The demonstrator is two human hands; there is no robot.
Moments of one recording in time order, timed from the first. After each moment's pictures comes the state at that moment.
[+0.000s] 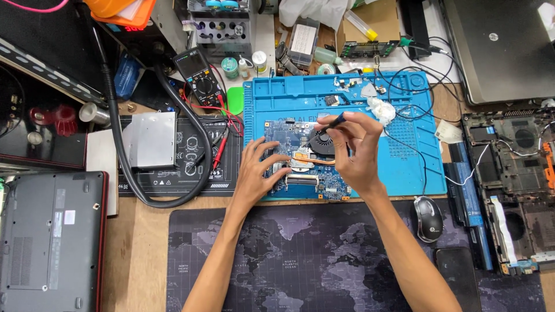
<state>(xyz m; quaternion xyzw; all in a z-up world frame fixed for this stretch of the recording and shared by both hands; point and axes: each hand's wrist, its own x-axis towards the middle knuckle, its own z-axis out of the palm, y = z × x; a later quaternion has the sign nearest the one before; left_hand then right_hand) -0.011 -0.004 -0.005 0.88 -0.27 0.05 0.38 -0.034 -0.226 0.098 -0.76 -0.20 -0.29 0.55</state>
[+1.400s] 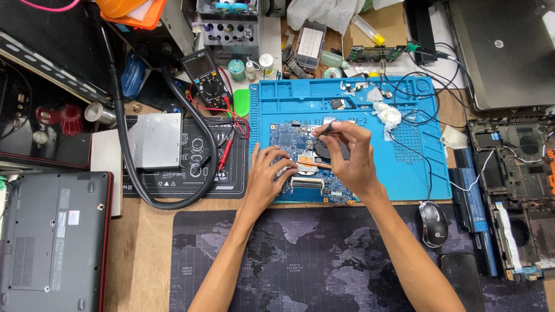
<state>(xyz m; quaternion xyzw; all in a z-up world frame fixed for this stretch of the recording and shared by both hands) -0.018 -0.014 0.001 0.87 -0.27 0.07 0.41 -0.027 -0.217 0.086 -0.79 -0.20 -0.27 0.50</state>
